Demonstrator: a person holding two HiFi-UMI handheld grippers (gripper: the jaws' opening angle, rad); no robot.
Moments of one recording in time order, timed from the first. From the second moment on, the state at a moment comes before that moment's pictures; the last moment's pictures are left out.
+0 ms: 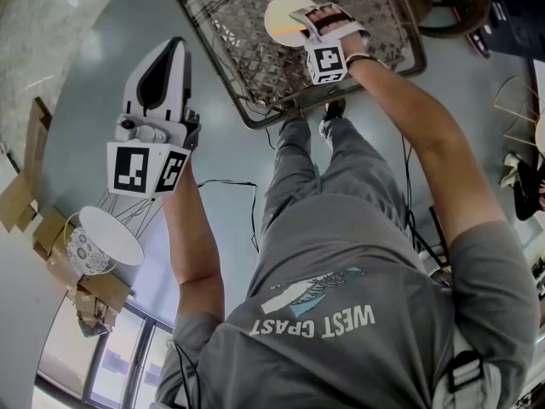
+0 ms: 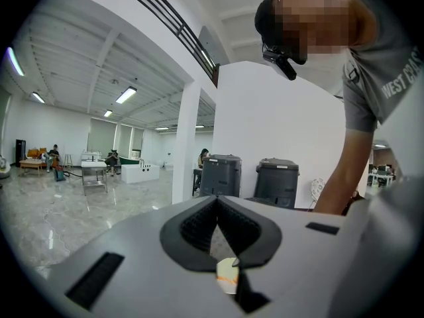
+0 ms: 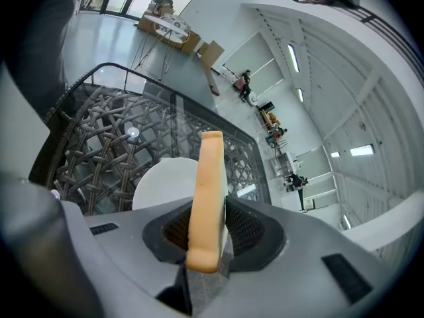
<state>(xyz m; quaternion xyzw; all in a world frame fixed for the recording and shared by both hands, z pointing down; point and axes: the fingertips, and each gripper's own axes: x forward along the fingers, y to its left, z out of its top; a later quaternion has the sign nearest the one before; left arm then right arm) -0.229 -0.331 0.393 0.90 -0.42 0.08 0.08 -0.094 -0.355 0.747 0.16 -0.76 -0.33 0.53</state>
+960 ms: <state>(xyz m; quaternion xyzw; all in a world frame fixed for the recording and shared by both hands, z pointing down) -0.222 -0.344 0.381 0.91 -0.41 0.07 0.07 -0.089 -0.304 0.792 -0.03 -0.78 -0.06 0.62</state>
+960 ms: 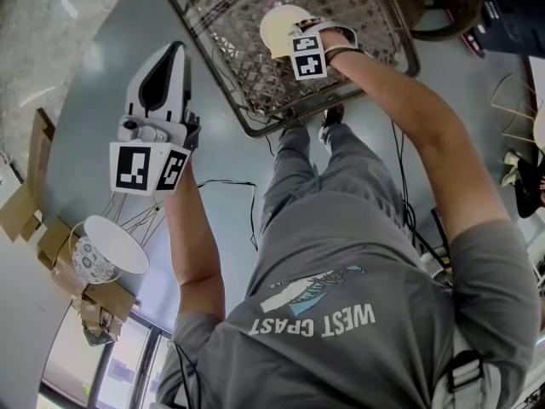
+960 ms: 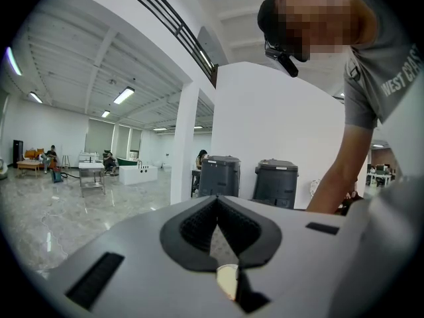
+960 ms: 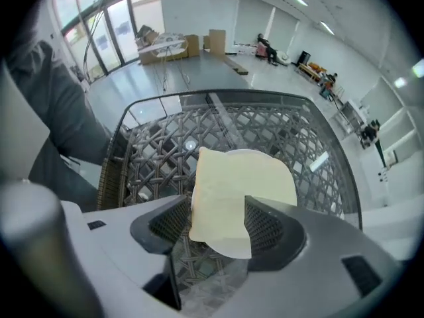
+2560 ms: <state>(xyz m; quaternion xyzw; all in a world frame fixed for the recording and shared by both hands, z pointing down) -0.061 -0.288 0.201 0.95 -0.29 -0.01 -0.07 0.073 -0.251 0.186 0.40 -0.92 0.00 -0.04</state>
